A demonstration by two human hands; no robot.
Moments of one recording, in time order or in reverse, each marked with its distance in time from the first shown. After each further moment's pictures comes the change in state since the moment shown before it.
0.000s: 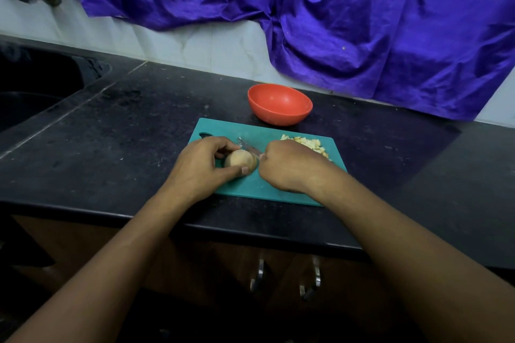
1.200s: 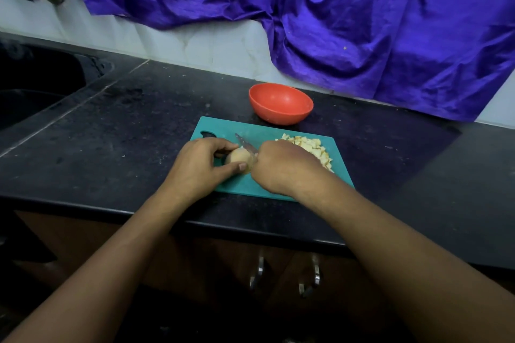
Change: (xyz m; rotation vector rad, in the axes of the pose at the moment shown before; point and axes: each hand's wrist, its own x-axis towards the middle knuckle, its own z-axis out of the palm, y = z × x) left_hand -0.003 0.002 -0.004 0.056 0.011 0.015; right_hand -0.006 -0.015 0.005 -0.037 0.024 0.005
